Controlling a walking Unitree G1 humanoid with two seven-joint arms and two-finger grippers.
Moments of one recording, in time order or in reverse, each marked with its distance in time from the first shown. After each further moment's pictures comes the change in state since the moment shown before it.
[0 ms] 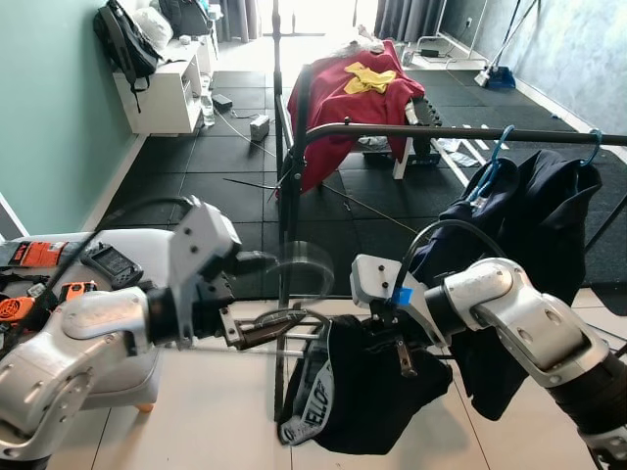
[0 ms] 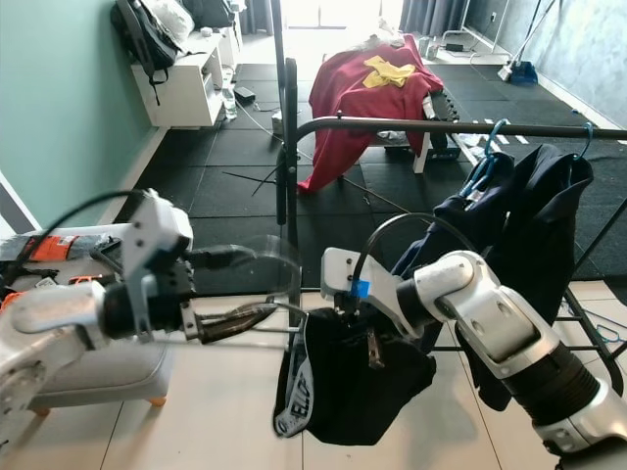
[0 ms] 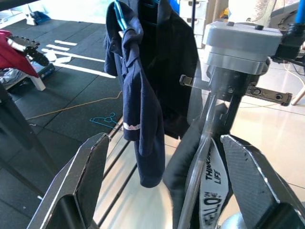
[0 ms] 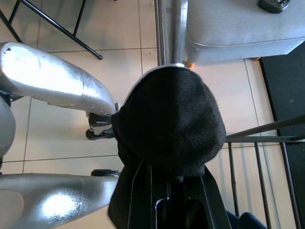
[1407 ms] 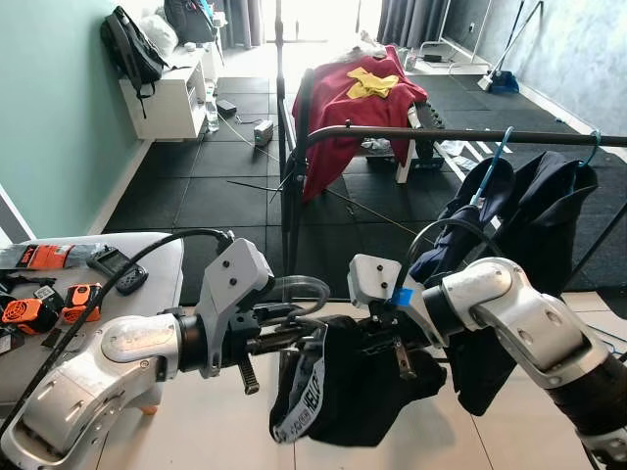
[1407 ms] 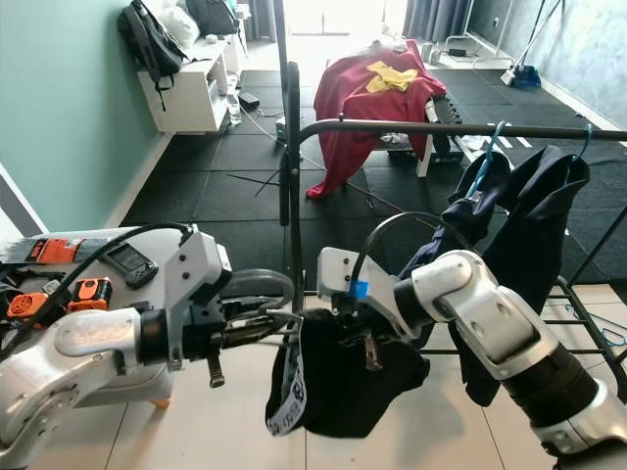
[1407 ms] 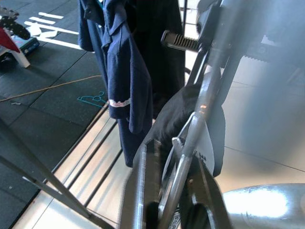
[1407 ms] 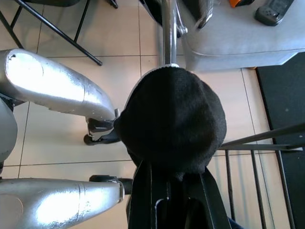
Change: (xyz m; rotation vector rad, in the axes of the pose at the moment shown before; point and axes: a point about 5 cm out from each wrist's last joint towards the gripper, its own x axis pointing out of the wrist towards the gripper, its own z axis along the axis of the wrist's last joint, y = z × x) left arm 0.022 -0.027 -0.033 -0.045 0.132 -0.102; right arm -0.002 0.001 0.006 -0.014 -0.029 -0.001
